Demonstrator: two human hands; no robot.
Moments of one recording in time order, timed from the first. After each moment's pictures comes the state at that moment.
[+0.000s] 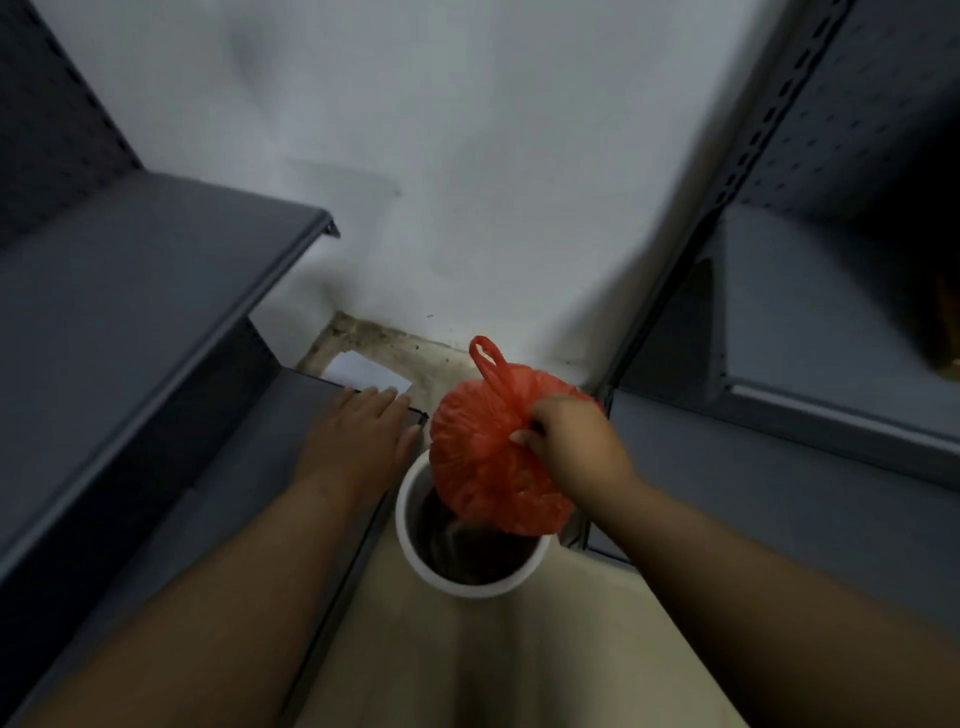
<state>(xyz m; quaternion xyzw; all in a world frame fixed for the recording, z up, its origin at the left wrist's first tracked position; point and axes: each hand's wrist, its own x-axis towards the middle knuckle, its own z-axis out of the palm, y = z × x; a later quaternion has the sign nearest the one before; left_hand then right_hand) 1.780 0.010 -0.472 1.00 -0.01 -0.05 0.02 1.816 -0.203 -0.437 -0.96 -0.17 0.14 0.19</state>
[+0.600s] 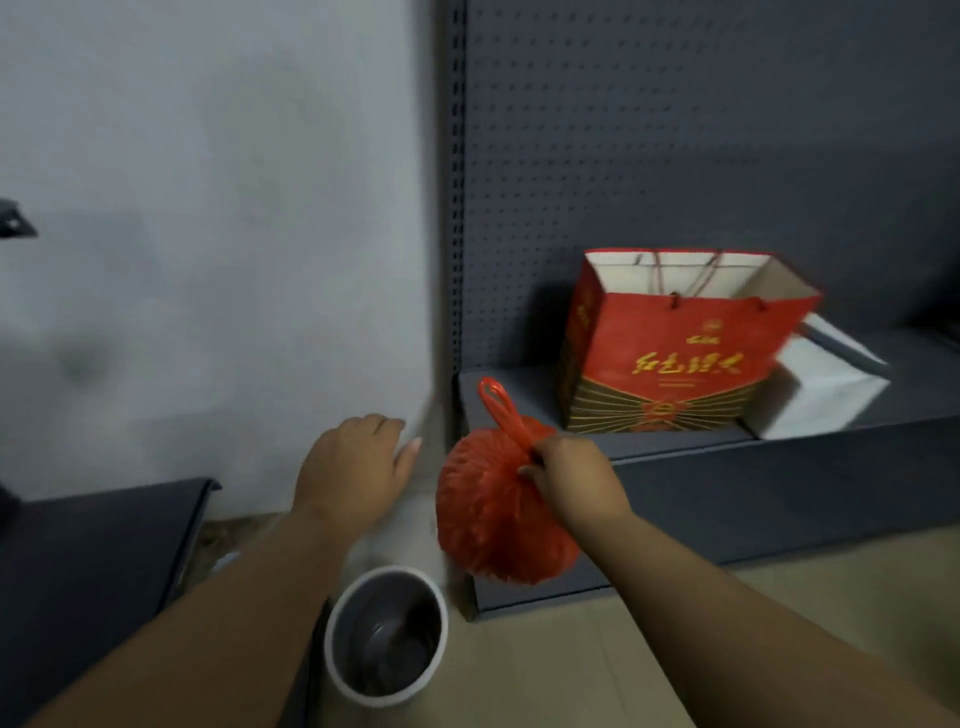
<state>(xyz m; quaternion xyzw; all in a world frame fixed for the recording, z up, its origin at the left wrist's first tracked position) 1.762 -0.109 -0.146 0.97 -0.23 0.06 0.06 1.695 -0.322 -0.139 -0.98 0.10 0.01 0.16</state>
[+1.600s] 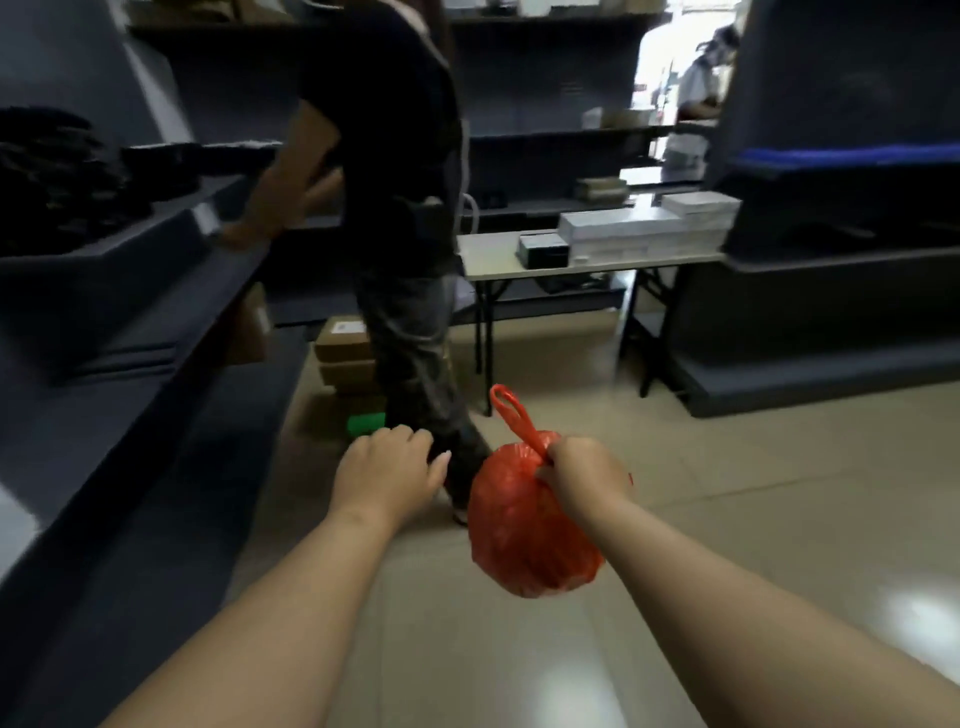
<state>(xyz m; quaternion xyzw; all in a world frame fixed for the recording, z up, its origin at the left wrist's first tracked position) 1.189 -0.541 -0.058 0.52 -0.85 0.09 0.08 0.994 -0.488 -0.074 -0.57 0.80 -0.16 0.11</state>
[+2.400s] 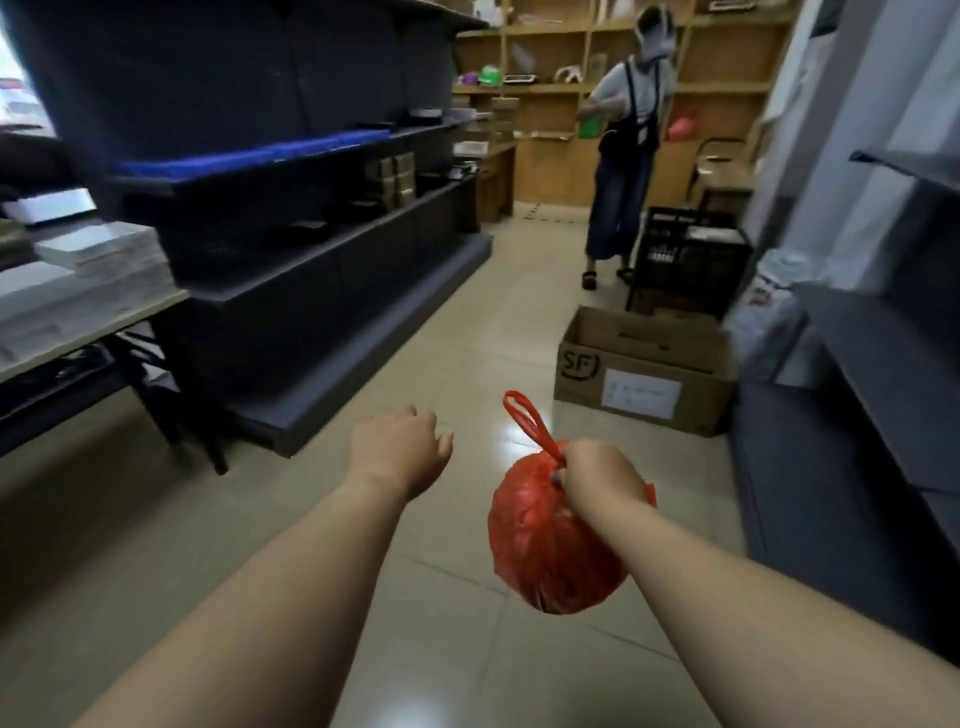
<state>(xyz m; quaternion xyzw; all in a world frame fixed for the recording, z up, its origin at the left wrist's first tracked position) 0.535 -0.441 -0.066 0.07 -1.00 0.02 0.02 0.501 -0.239 -0.094 -0.06 0.98 -0.17 0.05</state>
